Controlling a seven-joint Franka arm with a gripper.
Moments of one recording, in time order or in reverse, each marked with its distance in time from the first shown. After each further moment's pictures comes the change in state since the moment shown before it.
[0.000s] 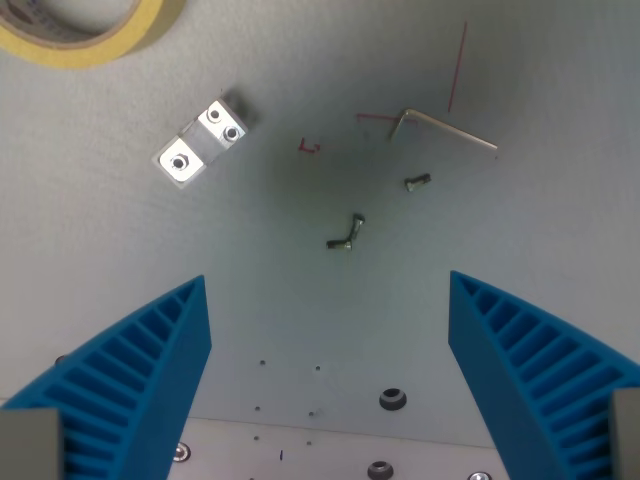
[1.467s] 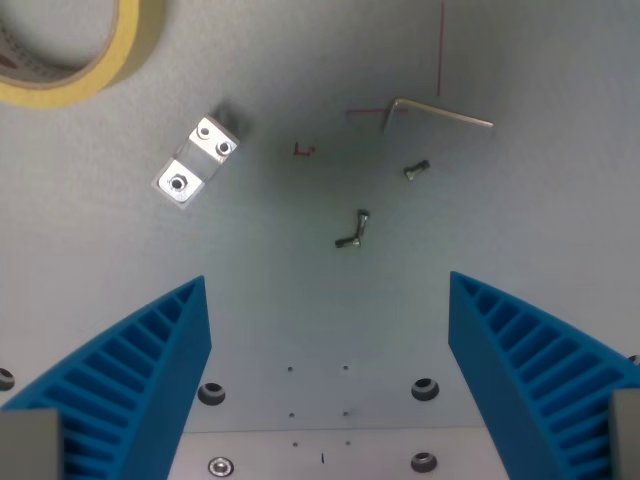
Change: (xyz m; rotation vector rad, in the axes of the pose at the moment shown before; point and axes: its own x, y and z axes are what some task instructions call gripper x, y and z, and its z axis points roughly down) arm 0.000 0.000 0.000 0.000 0.000 0.151
